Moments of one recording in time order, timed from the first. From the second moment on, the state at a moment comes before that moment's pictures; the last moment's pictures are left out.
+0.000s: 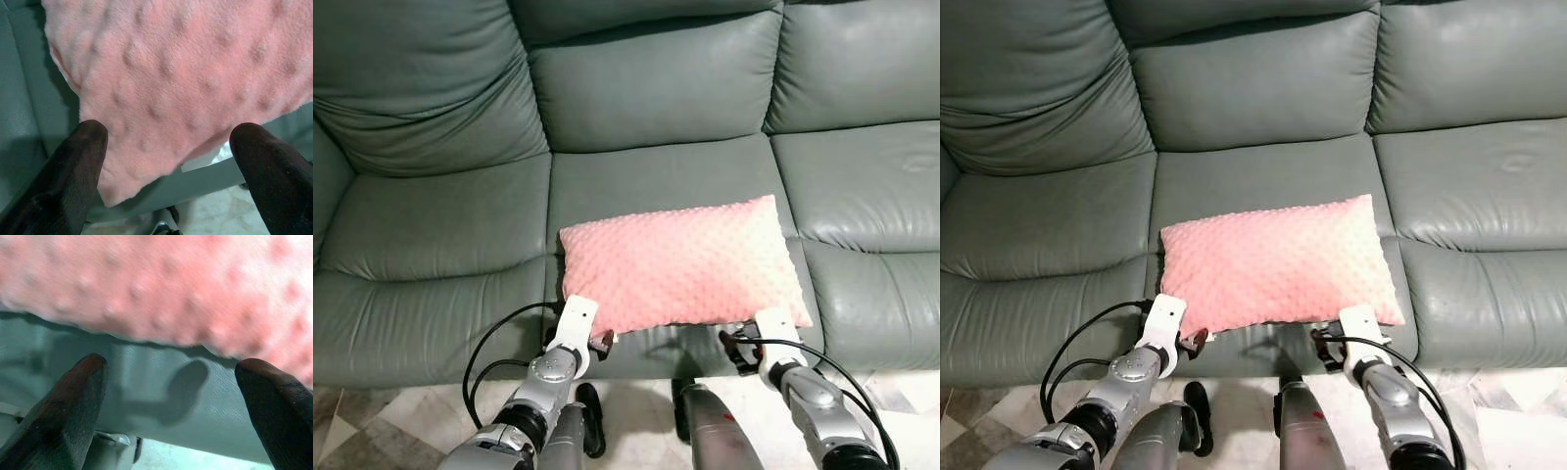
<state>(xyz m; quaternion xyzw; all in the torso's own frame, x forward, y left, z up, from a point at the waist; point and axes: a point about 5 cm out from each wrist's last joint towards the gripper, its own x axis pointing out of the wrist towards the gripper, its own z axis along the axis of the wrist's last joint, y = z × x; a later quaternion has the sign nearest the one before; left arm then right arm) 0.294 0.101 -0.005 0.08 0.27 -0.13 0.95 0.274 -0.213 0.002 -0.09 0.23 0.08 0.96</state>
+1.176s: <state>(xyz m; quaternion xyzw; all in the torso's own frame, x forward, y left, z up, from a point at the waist) 0.322 0.093 0.024 0.12 0.22 -0.07 0.97 0.304 -0.237 0.029 -0.13 0.18 -0.02 0.97</state>
